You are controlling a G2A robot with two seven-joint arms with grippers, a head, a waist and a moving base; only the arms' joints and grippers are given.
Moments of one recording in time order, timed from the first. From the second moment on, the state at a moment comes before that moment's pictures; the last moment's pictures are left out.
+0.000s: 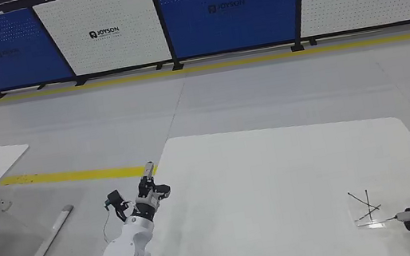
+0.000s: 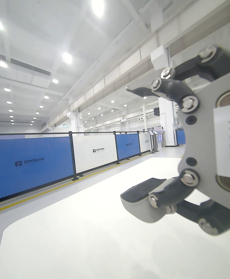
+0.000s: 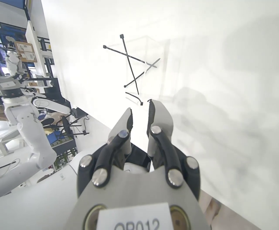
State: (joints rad) left arm 1.73 -1.15 -1.60 -1.80 -0.42 0.00 0.00; right arm -1.38 -0.83 1.62 -1.53 -0.21 0.04 1.39
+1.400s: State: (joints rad) left arm 1.73 -1.15 -1.60 -1.80 -0.42 0.00 0.00; right arm -1.29 -0.82 1.48 -1.50 -0.28 0.13 1.37
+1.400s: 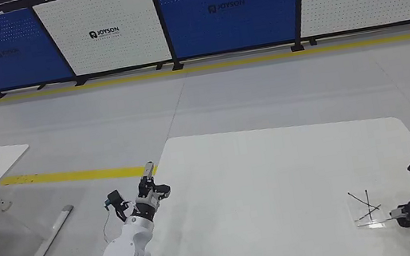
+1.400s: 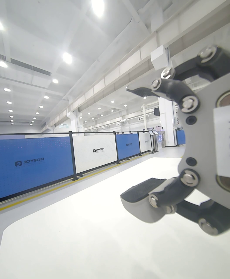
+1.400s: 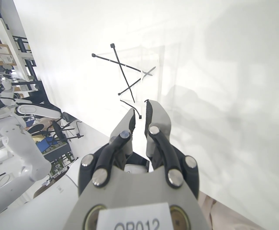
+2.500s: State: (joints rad) left arm 1.73 -1.15 -1.60 -1.80 -0.42 0.00 0.00; right arm -1.36 -0.79 1.59 -1.52 -0.13 0.11 1.32
